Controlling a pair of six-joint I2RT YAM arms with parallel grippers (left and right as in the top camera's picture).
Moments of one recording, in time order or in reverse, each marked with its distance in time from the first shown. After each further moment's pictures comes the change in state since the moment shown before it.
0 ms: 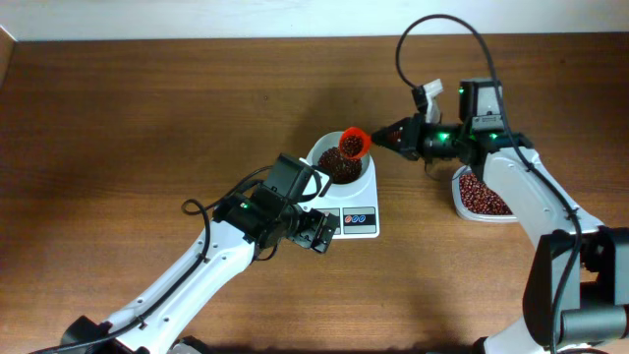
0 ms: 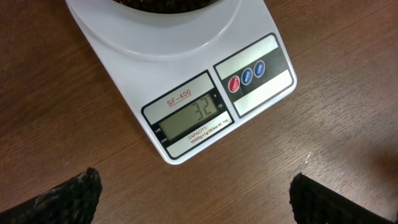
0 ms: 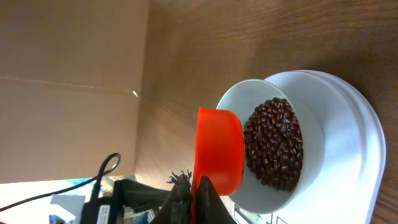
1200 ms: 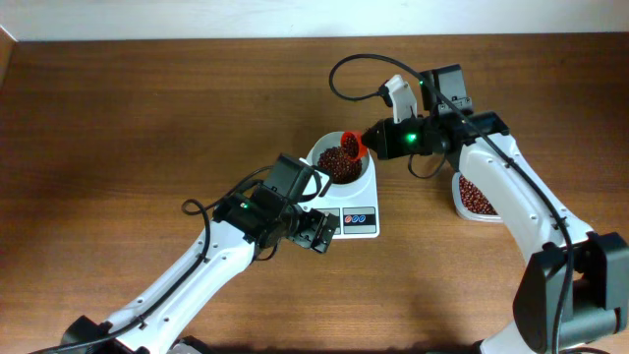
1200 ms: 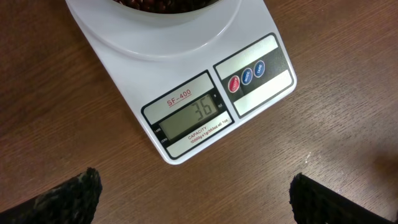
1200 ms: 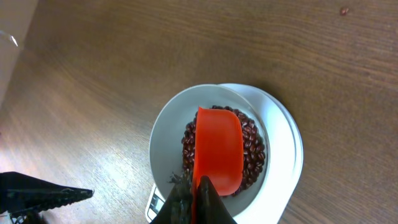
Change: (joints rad) left arm 0.000 0.000 0.000 0.000 0.000 0.000; right arm 0.160 0.000 0.187 -0.302 0.415 -0.402
